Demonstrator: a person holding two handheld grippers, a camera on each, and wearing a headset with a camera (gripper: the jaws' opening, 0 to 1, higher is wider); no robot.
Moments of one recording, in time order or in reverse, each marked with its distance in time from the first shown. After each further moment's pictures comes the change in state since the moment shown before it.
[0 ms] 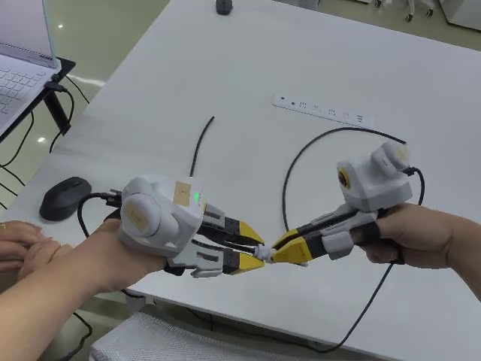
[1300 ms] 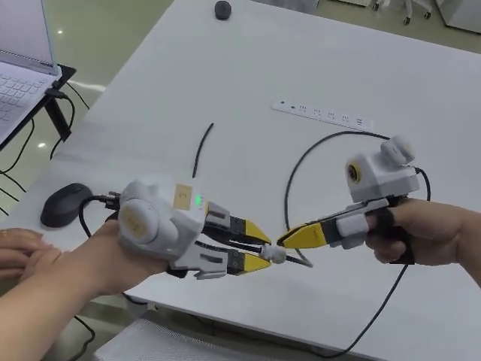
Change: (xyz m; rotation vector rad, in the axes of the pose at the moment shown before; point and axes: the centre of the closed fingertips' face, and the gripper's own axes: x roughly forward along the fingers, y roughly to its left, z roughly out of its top) left arm -0.002 0.002 0.016 0.093 -0.019 -0.002; right arm -0.013 0.004 0.013 0.328 -0.084 0.199
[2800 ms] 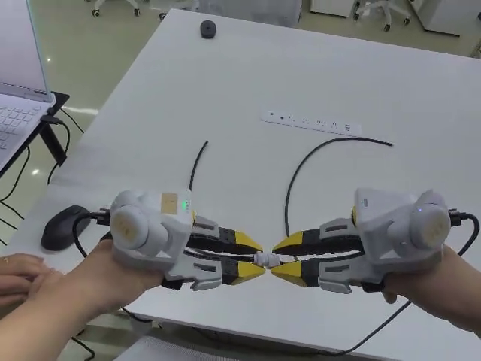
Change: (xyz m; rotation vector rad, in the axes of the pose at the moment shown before) left arm -0.008 0.000 0.001 -0.129 -0.021 0.011; right arm 0.002 0.003 0.001 -0.816 -0.002 -0.666
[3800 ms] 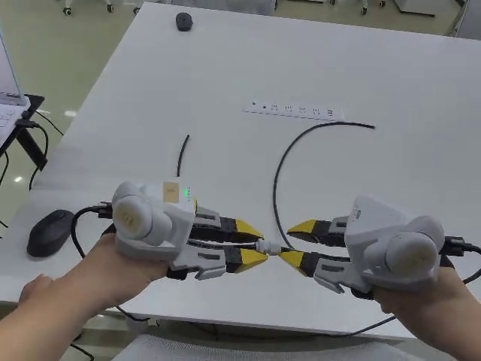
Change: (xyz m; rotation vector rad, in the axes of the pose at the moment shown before) left arm 0.010 -0.004 0.002 -0.014 0.003 -0.025; right arm -0.013 -0.018 -0.025 -0.028 0.113 -0.358
